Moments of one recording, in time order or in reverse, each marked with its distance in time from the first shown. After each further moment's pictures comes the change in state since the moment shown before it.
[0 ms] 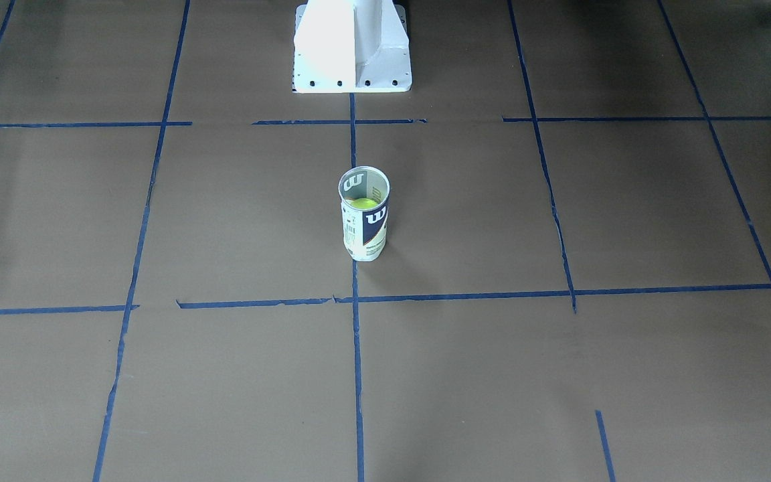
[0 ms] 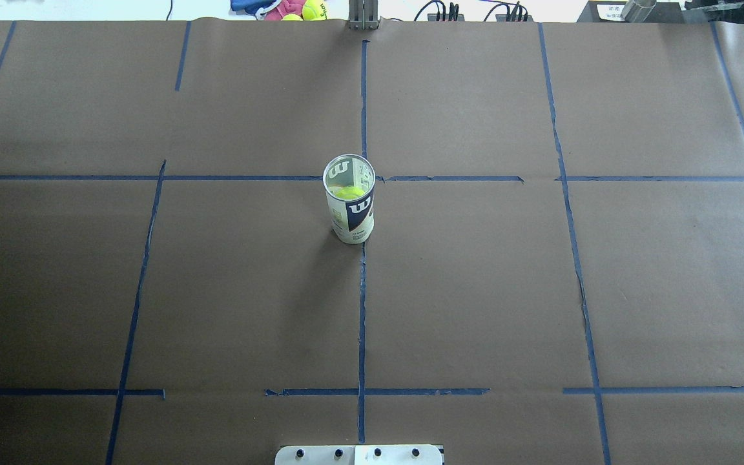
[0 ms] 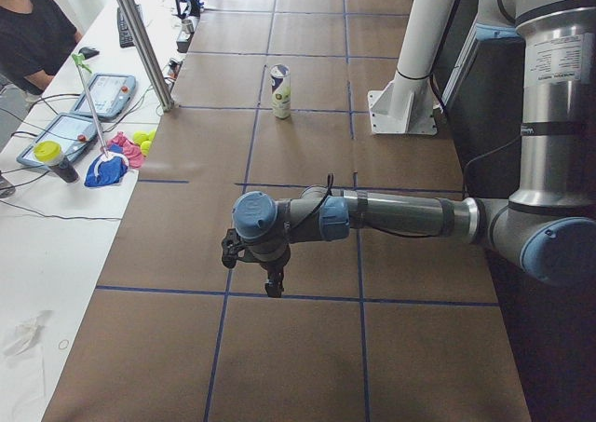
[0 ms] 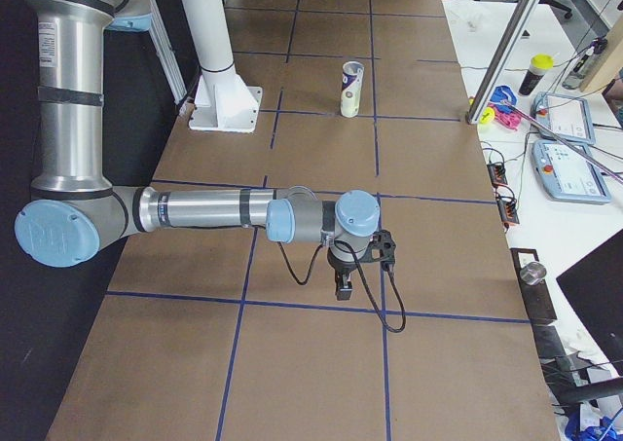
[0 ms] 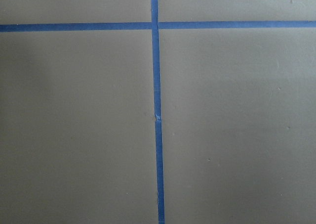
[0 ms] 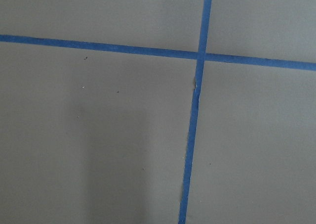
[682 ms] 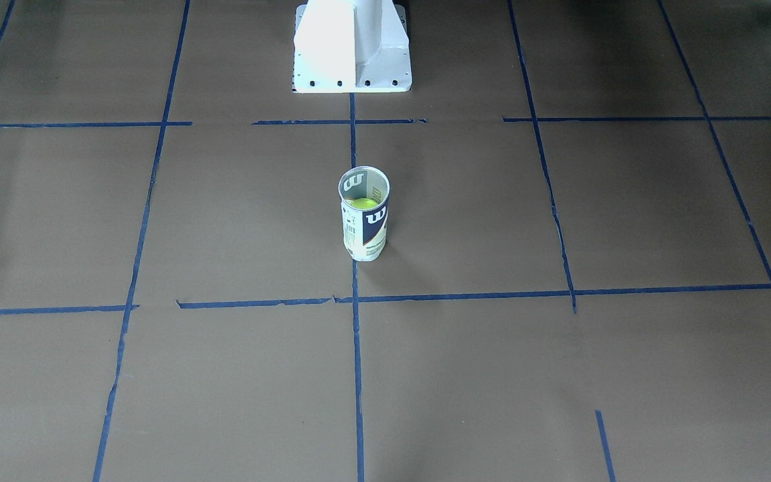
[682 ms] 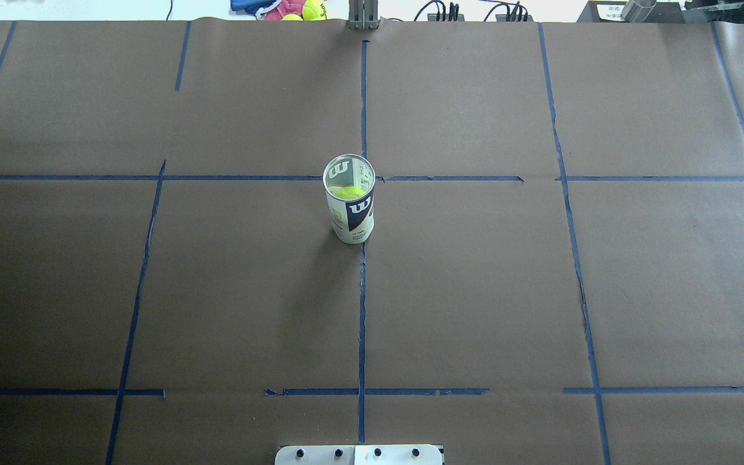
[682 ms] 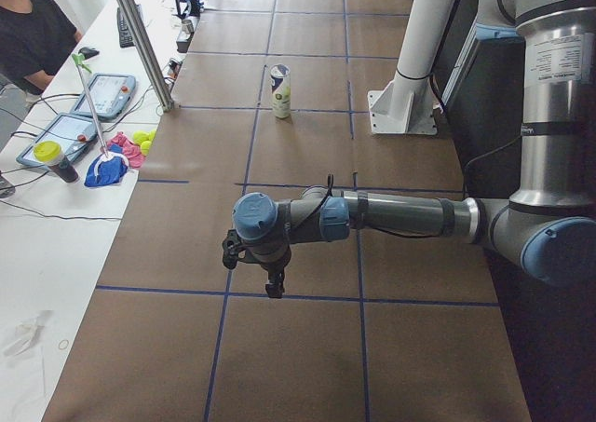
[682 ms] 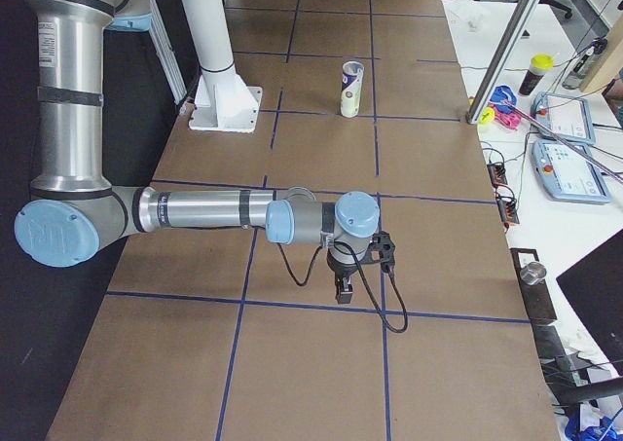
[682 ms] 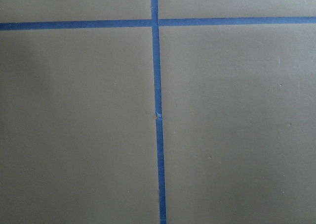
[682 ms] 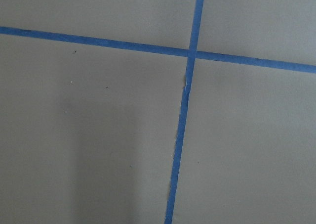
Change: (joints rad) left arm -0.002 0.002 -0.005 0.002 -0.003 0.005; right arm 0.000 -0.003 -0.008 0.003 -0.029 -0.022
